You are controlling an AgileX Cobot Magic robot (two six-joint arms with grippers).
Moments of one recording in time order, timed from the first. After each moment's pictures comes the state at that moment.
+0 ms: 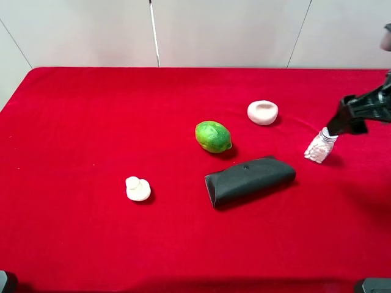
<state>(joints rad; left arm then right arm) 0.02 0.01 -0.50 -0.07 1.07 0.23 0.12 1.17 -0.71 0.08 0.79 -0.15</state>
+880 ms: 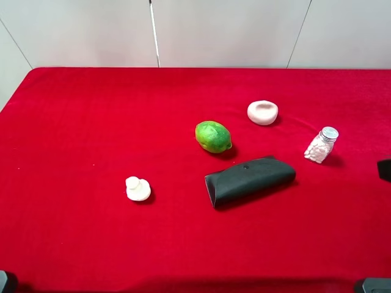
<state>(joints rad) 0.02 0.01 -0.50 -0.07 1.07 0.23 0.12 0.45 -0.53 0.18 1.06 -0.23</state>
